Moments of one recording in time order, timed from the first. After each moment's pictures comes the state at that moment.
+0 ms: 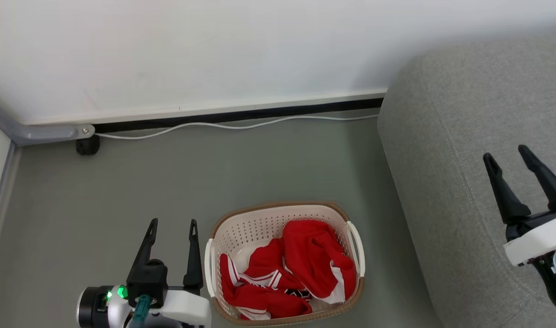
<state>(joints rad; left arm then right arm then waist) -0.04 0.05 -0.20 0.22 -0.08 0.21 -0.25 -0.31 -0.51 0.34 0.29 0.63 0.13 -0.25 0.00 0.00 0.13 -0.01</state>
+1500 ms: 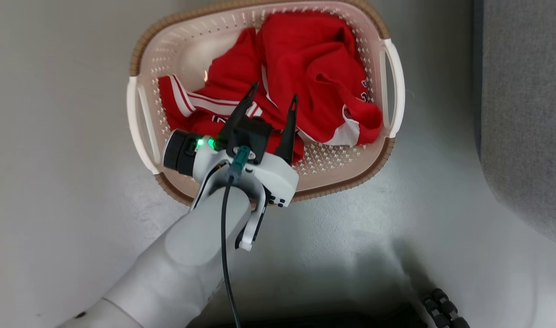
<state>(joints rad) -0.80 0.05 -0.88 0.60 -0.54 0.38 -0.26 -0.36 -0.75 0.01 -0.35 0.72 0.13 -0.25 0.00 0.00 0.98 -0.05</state>
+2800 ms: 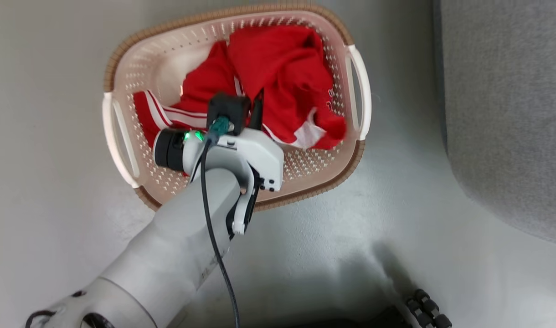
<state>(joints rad) -0.94 0.05 -1.04 0.76 -0.92 0.36 -0.26 -0.44 -0.72 0.07 -0.36 0.72 0.13 -0.26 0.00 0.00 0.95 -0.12</state>
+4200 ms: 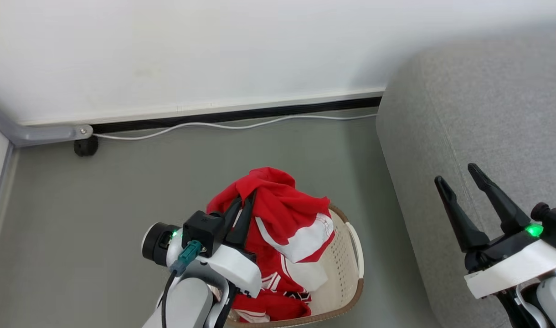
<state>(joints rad) -0.34 0.06 -0.52 0.41 -0.33 0.07 -0.26 -0.21 -0.48 0.40 0.06 0.64 0.13 -0.26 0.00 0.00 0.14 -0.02</state>
